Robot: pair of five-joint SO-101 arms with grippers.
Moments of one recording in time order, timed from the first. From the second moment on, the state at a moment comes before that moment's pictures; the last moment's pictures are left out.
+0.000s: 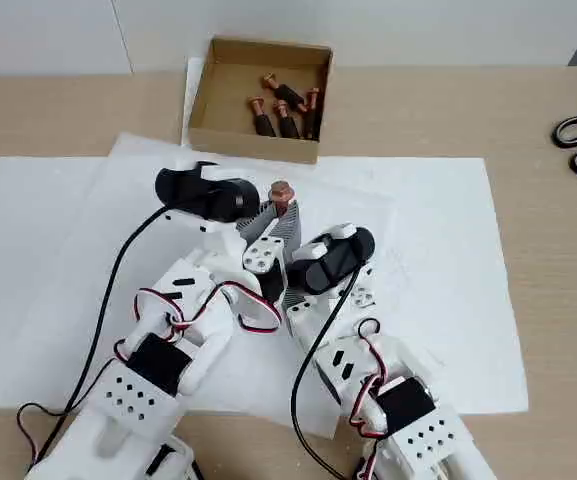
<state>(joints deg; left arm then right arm) 27.6 -54.4 61.7 21.1 23.5 -32.8 -75.2 85.5 24.5 -5.7</state>
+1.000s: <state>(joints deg) 29.3 -54.4 64.4 21.1 25.2 -35.3 -75.3 85.5 24.5 -5.8</state>
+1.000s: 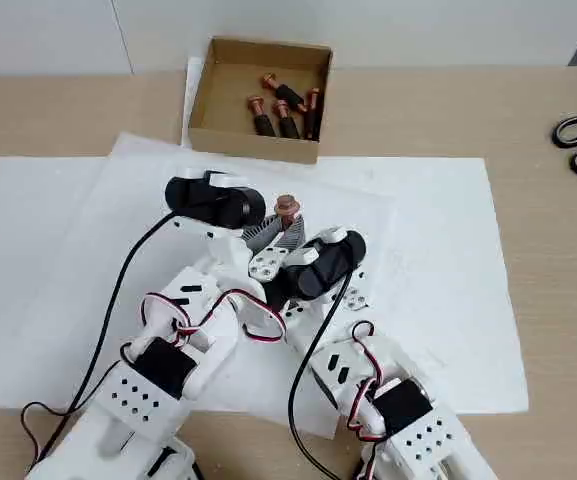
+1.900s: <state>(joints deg) 28.0 -54.4 64.4 29.4 25.2 -35.7 -75.3 85.5 24.5 -5.8</state>
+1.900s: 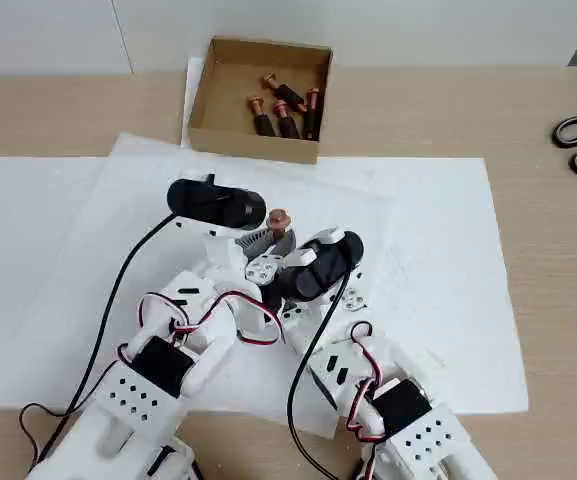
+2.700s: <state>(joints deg) 29.3 -56.0 63.9 43.1 21.9 -36.0 -75.1 85.7 24.7 -5.6</state>
